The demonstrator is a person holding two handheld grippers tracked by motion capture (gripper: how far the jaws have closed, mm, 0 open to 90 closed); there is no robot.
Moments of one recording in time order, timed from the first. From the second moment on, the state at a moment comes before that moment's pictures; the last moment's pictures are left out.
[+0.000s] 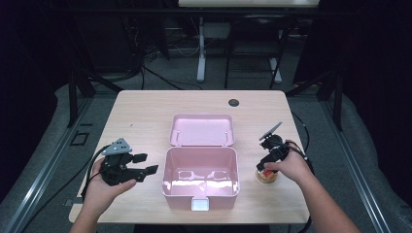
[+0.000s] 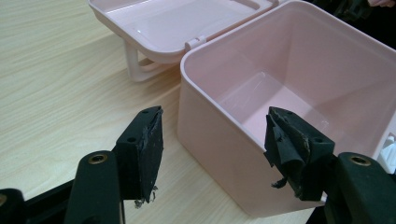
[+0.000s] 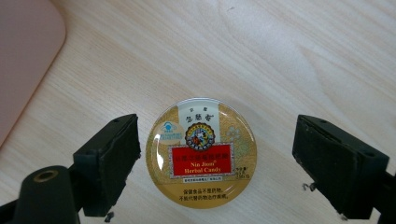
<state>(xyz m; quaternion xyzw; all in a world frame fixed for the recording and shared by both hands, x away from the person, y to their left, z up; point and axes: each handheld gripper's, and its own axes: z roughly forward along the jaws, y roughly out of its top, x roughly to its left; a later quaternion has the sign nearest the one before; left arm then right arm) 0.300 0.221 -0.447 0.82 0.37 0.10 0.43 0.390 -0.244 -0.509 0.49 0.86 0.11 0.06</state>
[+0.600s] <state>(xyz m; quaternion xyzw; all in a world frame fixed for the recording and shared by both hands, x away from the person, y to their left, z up) 0.301 0.222 -0.448 0.82 0.37 0.10 0.43 0.389 -0.239 -0.529 0.49 0.86 0.09 0.04</state>
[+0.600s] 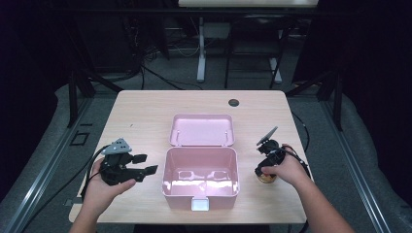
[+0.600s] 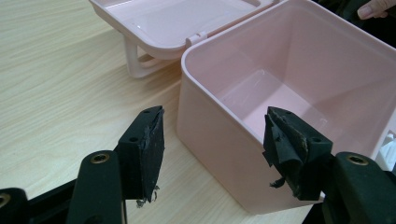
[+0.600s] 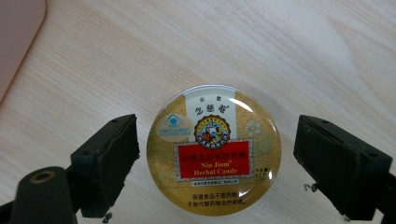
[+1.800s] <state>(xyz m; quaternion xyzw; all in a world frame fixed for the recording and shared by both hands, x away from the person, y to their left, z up) 0.301 0.222 -0.449 0.82 0.37 0.10 0.42 0.391 -0.238 -0.547 0.50 0.86 0.05 0.01</state>
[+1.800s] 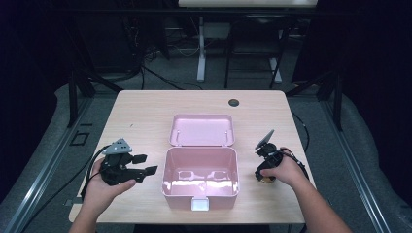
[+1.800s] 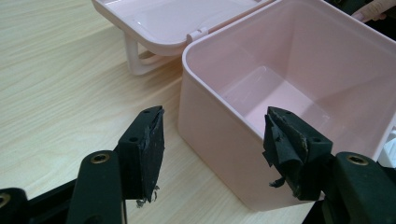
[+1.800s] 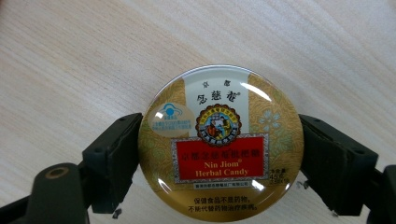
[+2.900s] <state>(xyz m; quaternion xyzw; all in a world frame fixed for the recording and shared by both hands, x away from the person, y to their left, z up) 0.302 0.223 -0.449 0.82 0.37 0.09 0.42 0.394 -0.236 -0.549 0.50 0.87 0.03 0.00</state>
